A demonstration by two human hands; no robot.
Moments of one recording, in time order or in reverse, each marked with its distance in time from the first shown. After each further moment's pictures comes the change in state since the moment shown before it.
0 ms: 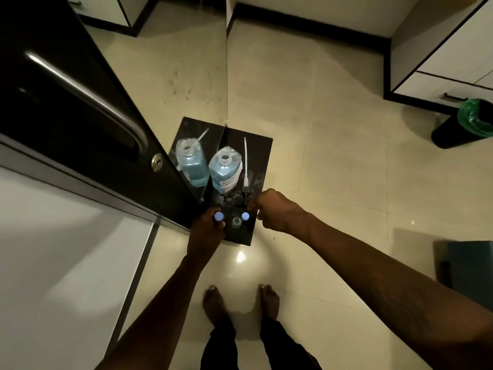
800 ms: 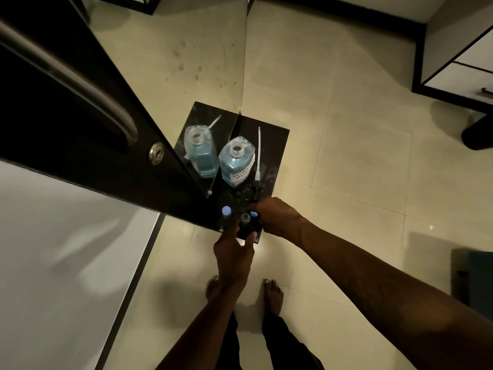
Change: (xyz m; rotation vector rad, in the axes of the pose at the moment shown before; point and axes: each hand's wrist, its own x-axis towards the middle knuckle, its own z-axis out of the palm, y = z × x) left_hand -0.055 0.022 0.066 -0.360 0.272 -0.240; right_hand 0.047 0.012 0.052 -0.106 -0.080 -0.114
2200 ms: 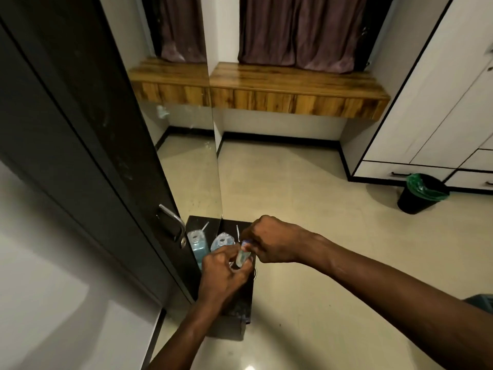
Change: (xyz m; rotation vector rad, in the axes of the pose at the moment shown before) left_hand -0.012 0.226 -0.122 0.138 -0.178 0.728; right_hand -0.201 -0.099 -0.202 -0.249 0.452 -0.242
